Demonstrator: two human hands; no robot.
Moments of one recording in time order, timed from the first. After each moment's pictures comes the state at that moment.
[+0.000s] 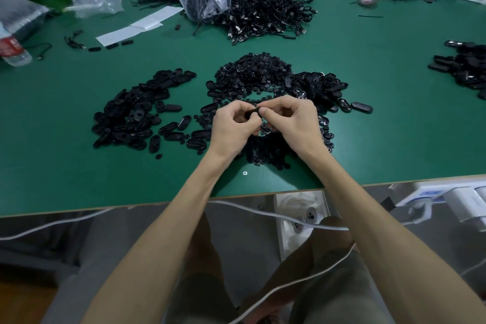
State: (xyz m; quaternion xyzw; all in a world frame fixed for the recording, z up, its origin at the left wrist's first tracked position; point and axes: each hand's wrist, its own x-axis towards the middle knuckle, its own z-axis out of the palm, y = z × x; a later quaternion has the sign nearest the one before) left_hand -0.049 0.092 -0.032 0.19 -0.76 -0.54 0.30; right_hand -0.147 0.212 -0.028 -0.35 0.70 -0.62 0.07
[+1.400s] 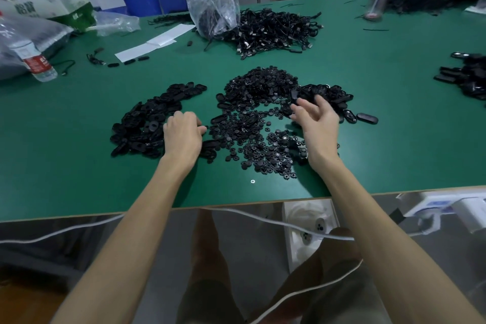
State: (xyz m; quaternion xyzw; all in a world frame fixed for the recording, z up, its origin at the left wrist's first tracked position) left_hand -0.009 -0.001 -0.019 0.40 -0.90 -0.07 0.17; right_hand -0.159 0.216 -0.029 -0.16 0.67 -0.71 0.09
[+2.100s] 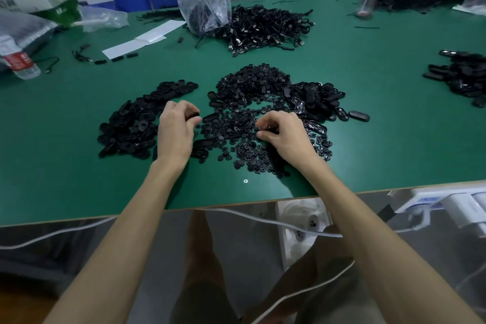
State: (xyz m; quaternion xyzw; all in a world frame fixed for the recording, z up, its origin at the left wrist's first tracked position) left_hand -0.007 0.007 -0.022 0.32 -0.86 -0.21 0.33; right_hand -0.151 0.204 -0.031 -0.40 0.82 -0.41 0.06
